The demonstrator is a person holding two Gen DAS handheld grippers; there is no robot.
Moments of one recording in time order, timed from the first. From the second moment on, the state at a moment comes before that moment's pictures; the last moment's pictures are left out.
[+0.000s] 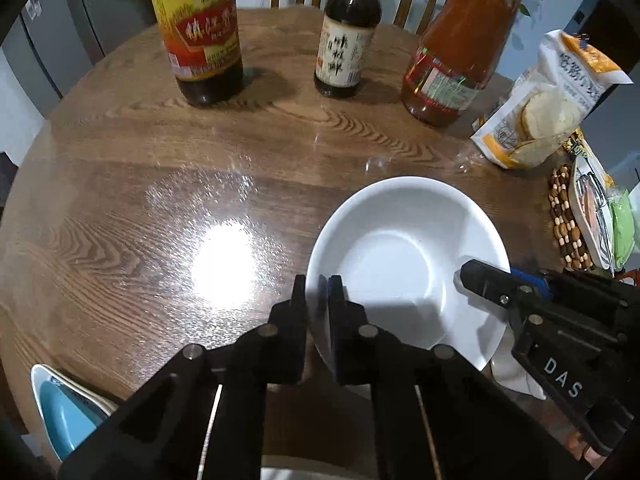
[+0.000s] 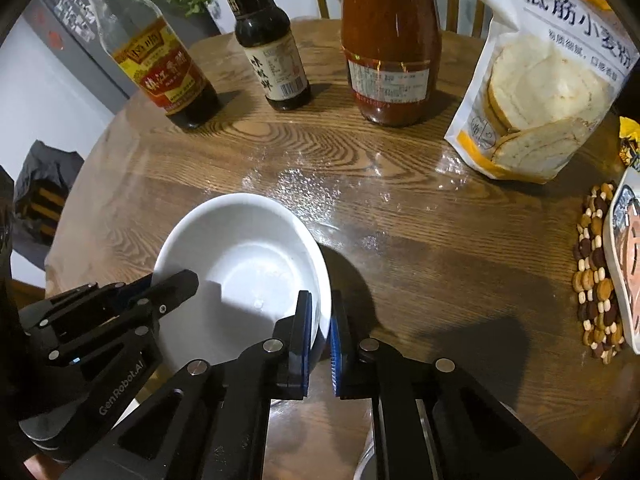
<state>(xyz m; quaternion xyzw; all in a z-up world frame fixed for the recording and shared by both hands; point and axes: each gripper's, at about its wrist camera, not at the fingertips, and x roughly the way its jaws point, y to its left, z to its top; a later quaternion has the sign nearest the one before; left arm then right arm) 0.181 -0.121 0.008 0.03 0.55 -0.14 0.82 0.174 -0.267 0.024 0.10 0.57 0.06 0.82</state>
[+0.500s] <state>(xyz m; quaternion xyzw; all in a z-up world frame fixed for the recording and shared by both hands) 0.118 -0.096 0.078 0.05 0.46 -0.15 0.87 0.104 -0.250 0.095 0.12 0.48 0.08 0.87</state>
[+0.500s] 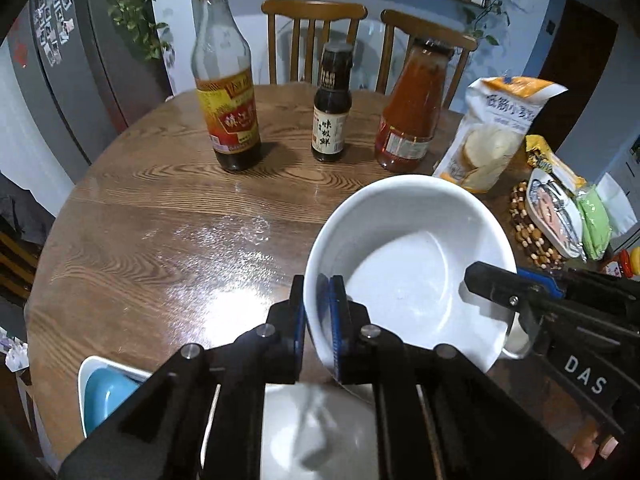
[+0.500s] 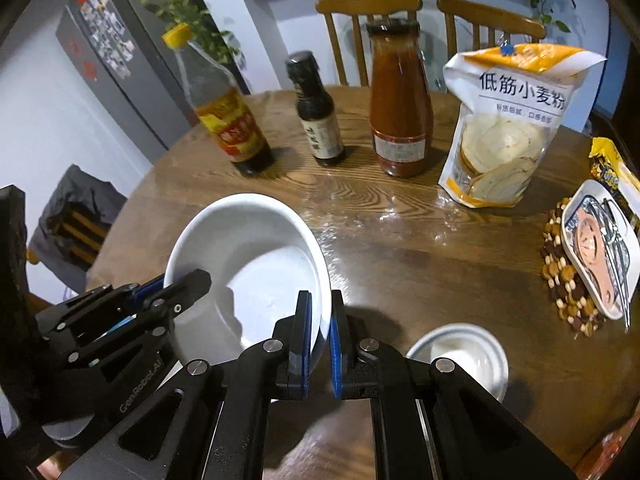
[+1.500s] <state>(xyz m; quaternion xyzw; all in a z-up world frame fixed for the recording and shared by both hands) 0.010 -0.030 0.068 0.05 0.45 -0.10 0.89 0.014 -0.176 0.073 0.09 0.49 0.15 0.86</state>
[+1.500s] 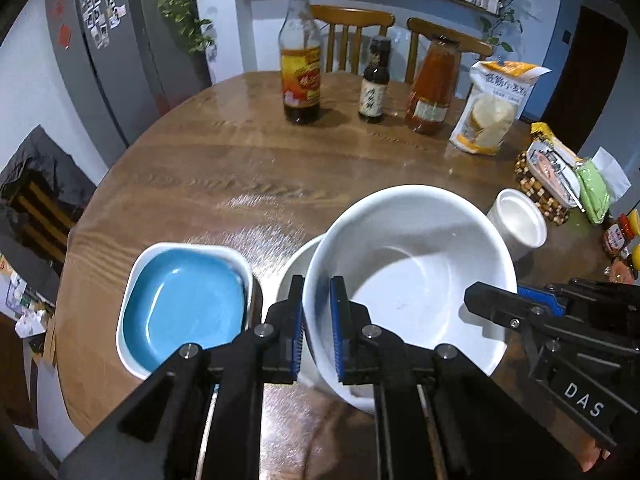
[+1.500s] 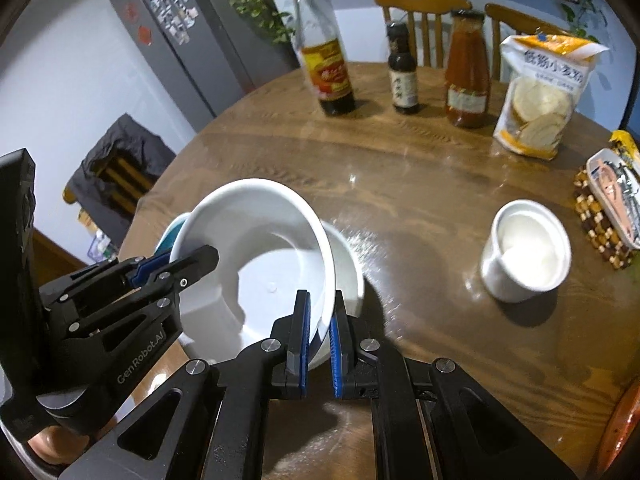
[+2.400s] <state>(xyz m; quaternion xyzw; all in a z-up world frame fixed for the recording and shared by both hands) 0.031 -0.019 0.032 0.05 0.50 -0.10 0.86 0.028 -0.156 0.045 0.09 0.52 0.13 0.84</state>
